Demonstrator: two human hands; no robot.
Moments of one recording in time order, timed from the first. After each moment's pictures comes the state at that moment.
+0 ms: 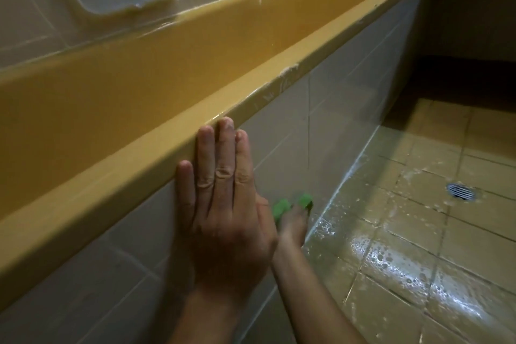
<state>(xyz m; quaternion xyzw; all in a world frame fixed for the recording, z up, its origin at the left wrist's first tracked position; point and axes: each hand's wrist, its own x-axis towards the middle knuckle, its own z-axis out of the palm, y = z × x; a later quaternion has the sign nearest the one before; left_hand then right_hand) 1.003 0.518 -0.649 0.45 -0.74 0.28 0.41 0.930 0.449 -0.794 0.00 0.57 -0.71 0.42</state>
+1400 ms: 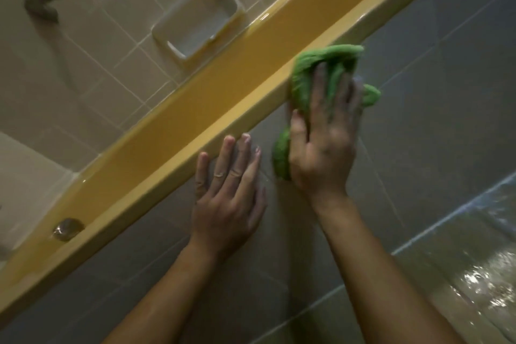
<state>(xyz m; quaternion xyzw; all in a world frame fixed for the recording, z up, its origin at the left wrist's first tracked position) 0.887 0.429 -0.628 0.43 -0.74 0.50 0.11 0.728 0.344 -0.666 -0.49 0.47 -0.73 0.04</state>
